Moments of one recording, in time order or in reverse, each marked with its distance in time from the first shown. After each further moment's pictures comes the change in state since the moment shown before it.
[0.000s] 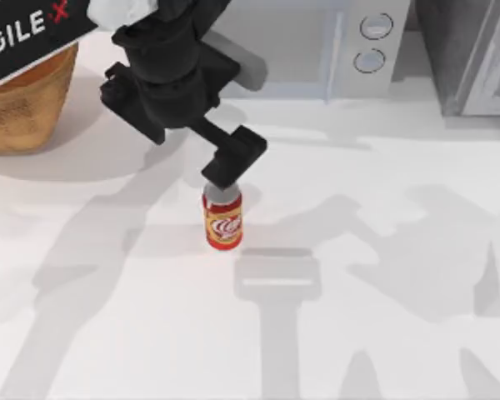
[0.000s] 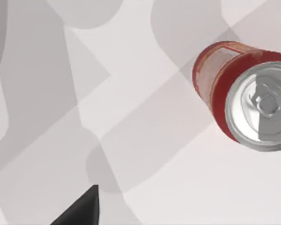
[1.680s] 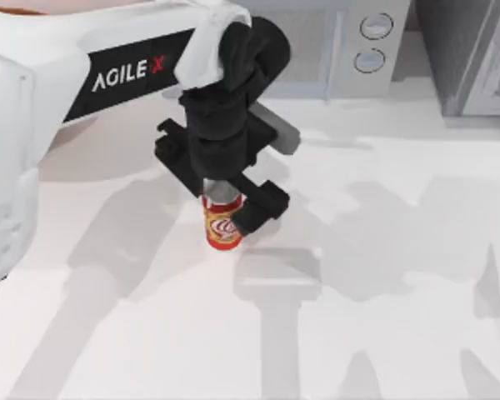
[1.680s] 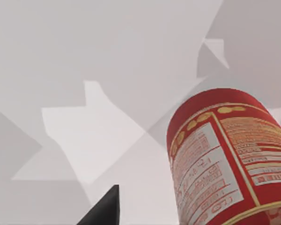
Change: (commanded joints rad) left arm -0.052 0.230 0.004 0.096 0.000 0.021; right arm 0.000 0.000 0.000 0.000 0.000 0.000
